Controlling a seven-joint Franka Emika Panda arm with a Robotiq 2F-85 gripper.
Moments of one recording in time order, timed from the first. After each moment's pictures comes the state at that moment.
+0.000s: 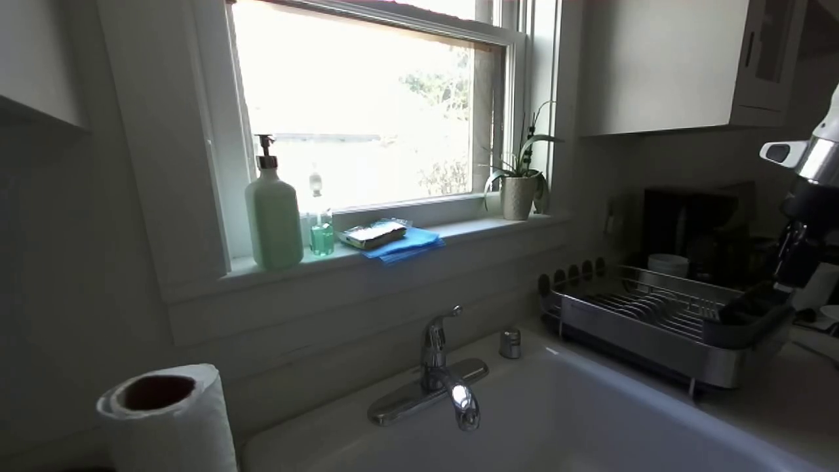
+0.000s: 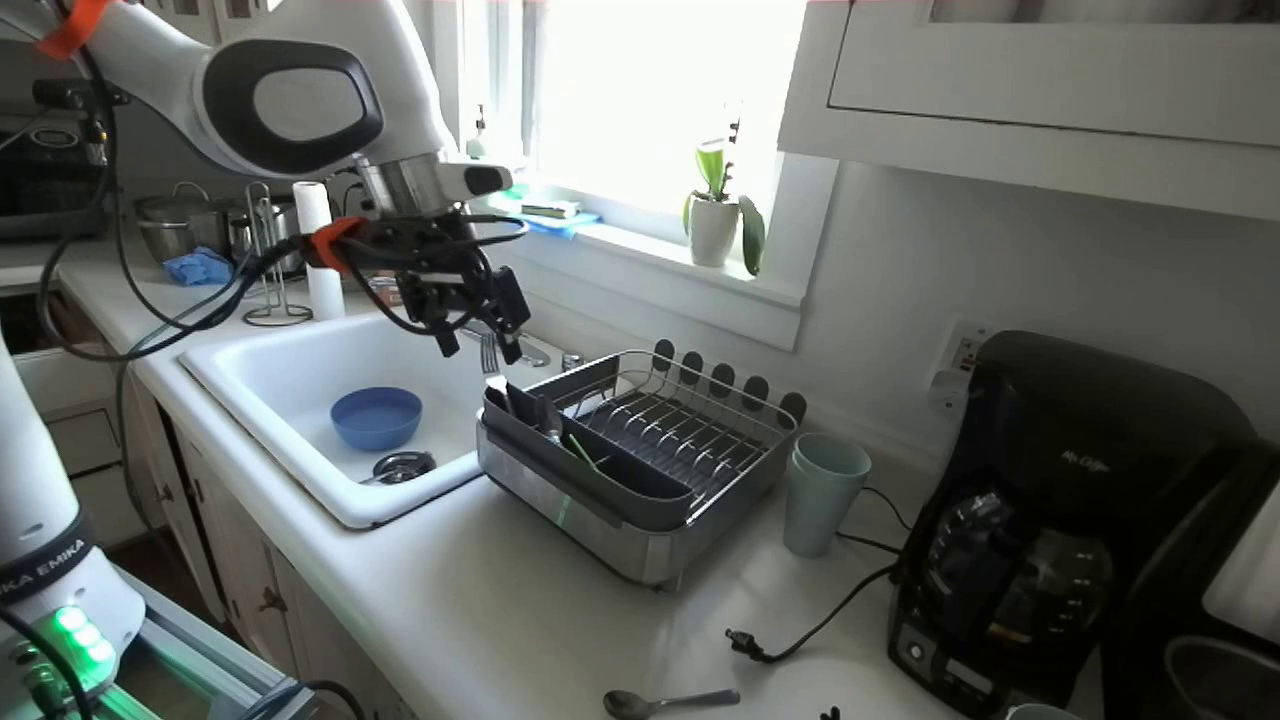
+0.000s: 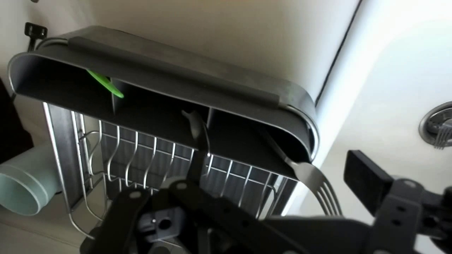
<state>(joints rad) -0.33 -0.64 -0.34 -2.77 -0.42 2.44 -0.31</state>
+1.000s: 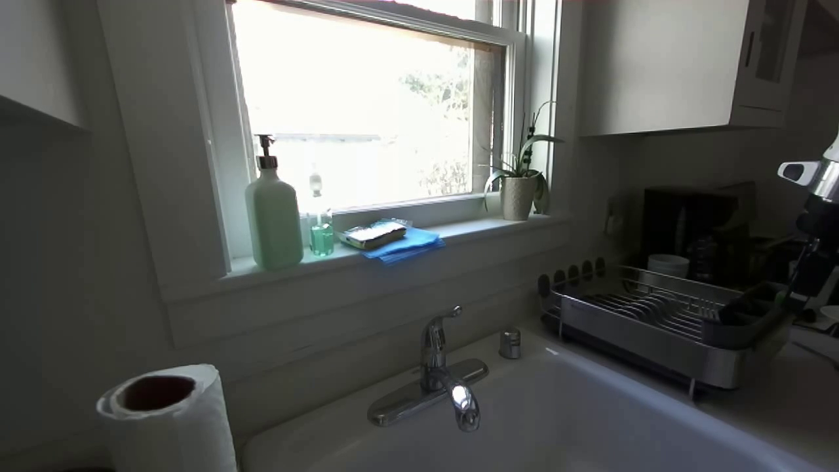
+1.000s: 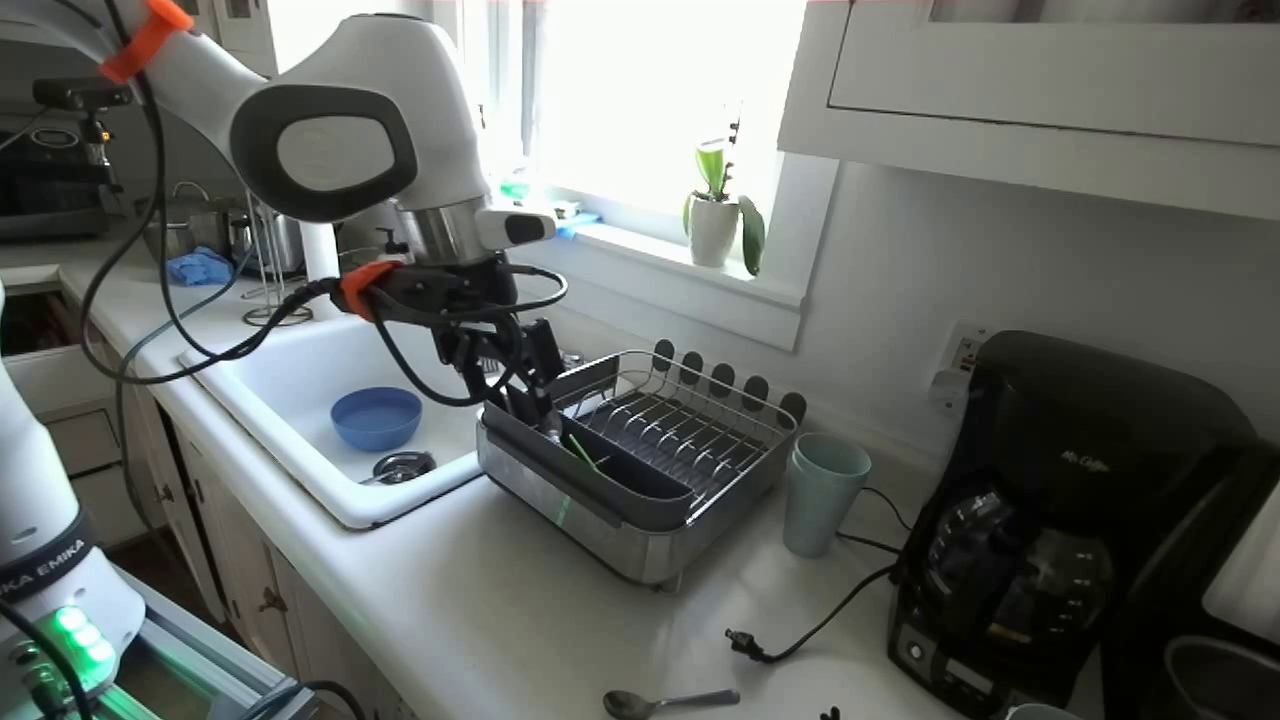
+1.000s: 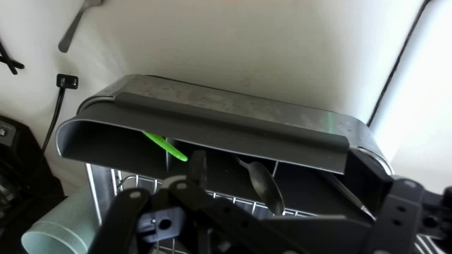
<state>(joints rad) -0.42 -0.50 -0.43 -2.73 -0.41 2.51 -0.38</state>
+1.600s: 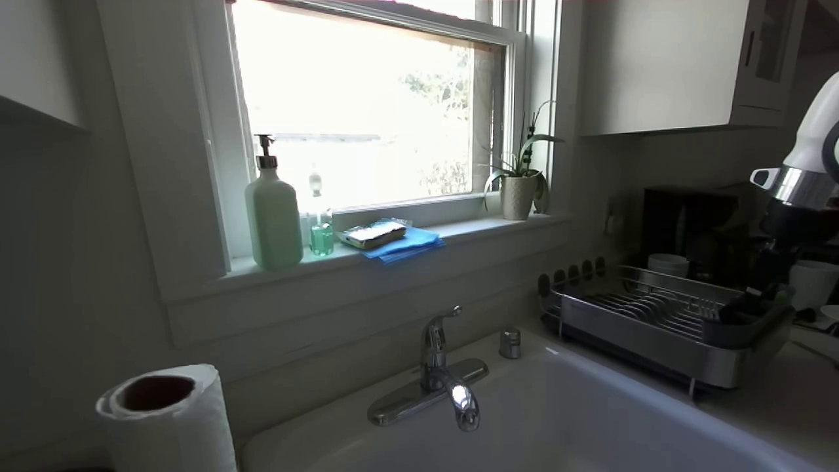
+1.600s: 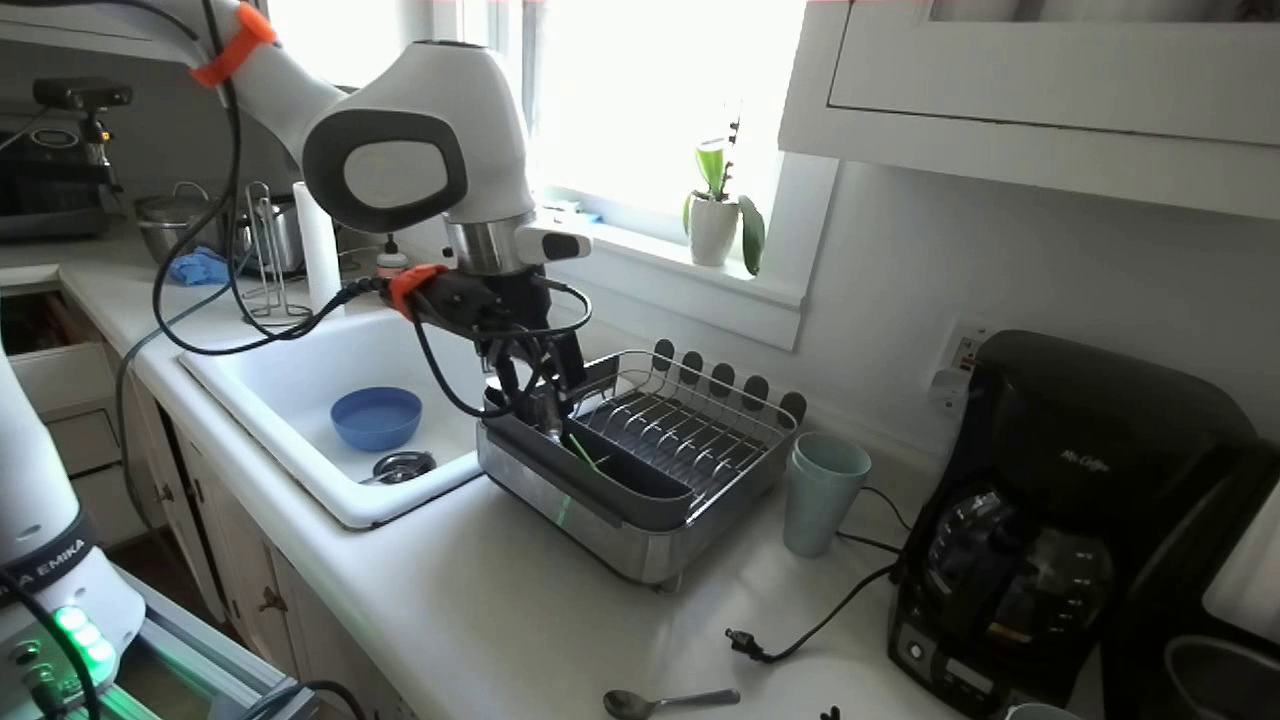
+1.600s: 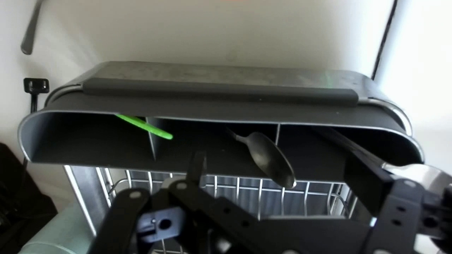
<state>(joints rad) -0.37 -0.35 -0.43 -2.63 -0.24 2.55 -0.33</state>
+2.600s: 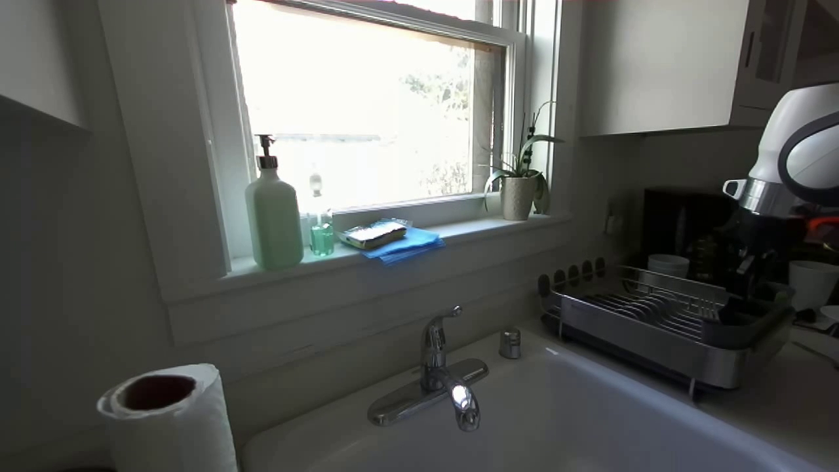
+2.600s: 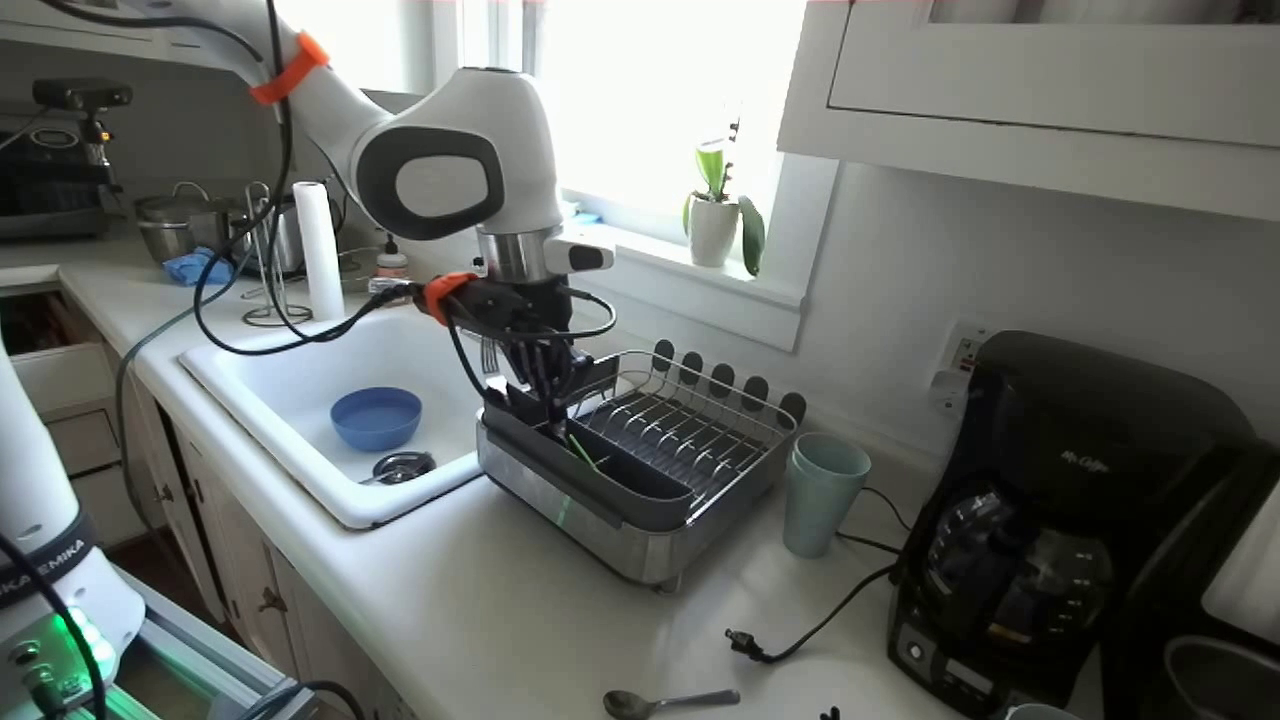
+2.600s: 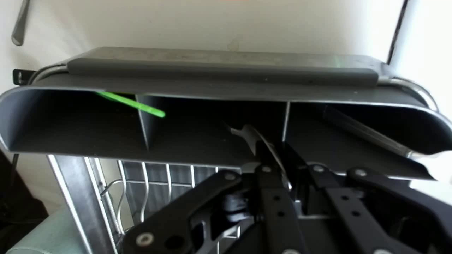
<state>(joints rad) -0.35 -0.22 -0.41 -2.54 -0.21 2.54 -0.32</state>
